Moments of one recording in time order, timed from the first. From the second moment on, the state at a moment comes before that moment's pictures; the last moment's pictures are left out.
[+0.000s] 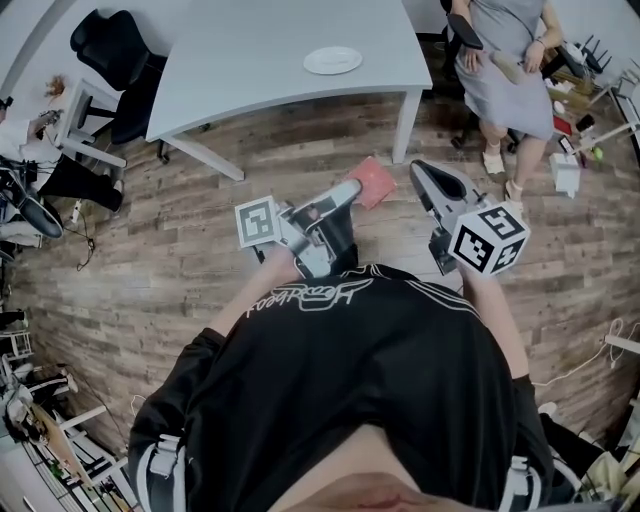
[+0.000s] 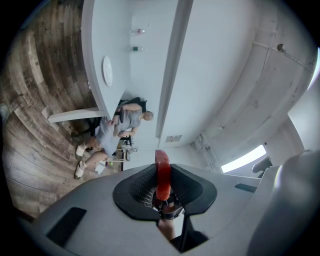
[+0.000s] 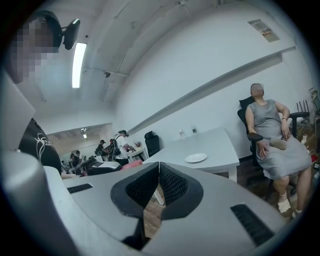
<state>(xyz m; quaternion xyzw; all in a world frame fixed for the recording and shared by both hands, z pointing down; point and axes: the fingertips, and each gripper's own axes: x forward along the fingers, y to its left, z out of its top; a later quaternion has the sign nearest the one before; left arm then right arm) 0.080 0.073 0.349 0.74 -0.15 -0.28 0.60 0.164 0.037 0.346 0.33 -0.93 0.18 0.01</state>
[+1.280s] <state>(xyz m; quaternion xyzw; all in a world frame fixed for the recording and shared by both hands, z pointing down) 0.014 -0.155 0.362 0.71 -0.14 -0.26 0.64 0.104 -0.174 0.368 0.37 -0.90 0.21 0.05</state>
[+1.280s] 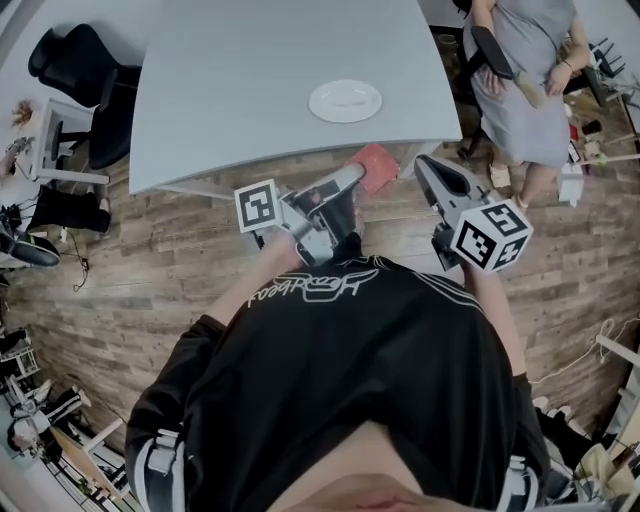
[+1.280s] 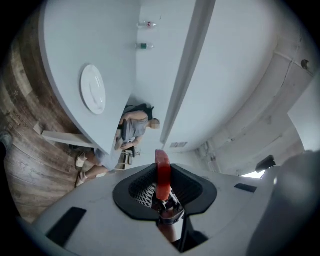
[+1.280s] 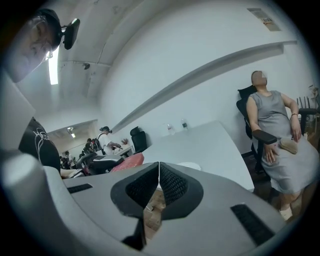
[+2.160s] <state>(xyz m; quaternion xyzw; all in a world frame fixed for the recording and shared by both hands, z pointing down) -0.046 -0.316 0.388 0.72 -0.17 -0.22 0.63 0.050 -0.328 0.391 0.38 -0.89 0.24 0.06</state>
